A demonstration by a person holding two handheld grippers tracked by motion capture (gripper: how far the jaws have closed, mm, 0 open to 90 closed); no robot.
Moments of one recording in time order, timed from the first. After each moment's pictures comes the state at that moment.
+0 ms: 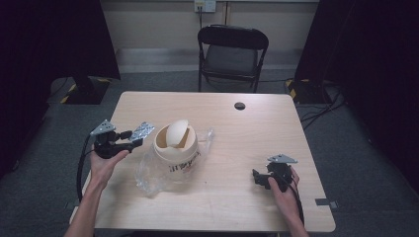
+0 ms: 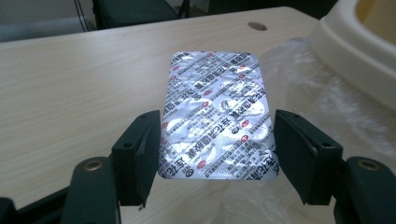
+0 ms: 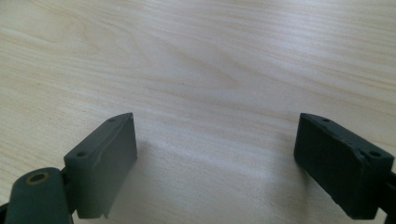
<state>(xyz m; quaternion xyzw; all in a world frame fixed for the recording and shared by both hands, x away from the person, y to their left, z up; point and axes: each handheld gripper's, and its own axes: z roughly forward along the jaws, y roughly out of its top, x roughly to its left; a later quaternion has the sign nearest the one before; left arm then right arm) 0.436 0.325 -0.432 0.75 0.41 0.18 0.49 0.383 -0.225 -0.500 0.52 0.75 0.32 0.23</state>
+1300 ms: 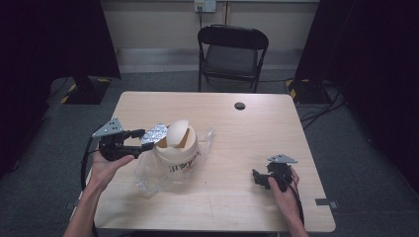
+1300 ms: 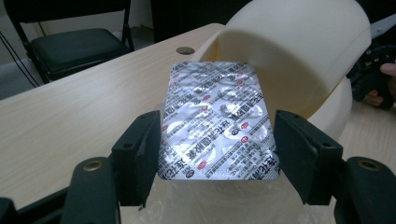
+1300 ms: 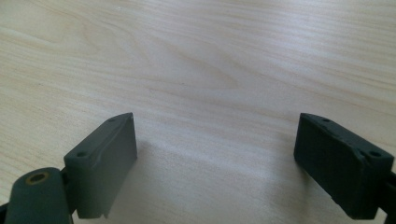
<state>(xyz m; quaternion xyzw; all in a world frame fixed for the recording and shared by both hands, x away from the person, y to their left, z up) 0.406 0.283 -0.379 0.79 0.29 0.16 0.52 0.383 -0.225 -0.500 0.52 0.75 0.32 0.23</state>
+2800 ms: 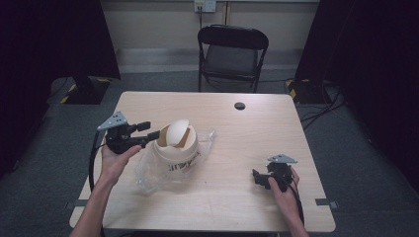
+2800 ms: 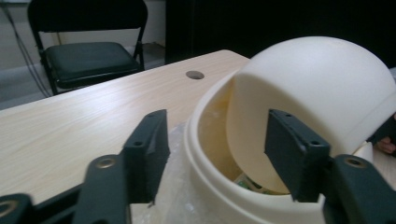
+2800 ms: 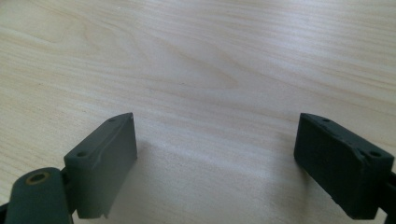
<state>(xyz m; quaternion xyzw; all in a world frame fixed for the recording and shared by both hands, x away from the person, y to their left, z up) 0.421 0.271 -0.375 0.74 0.34 0.16 0.56 0.383 -0.225 -0.500 0.52 0.75 0.32 0.23</state>
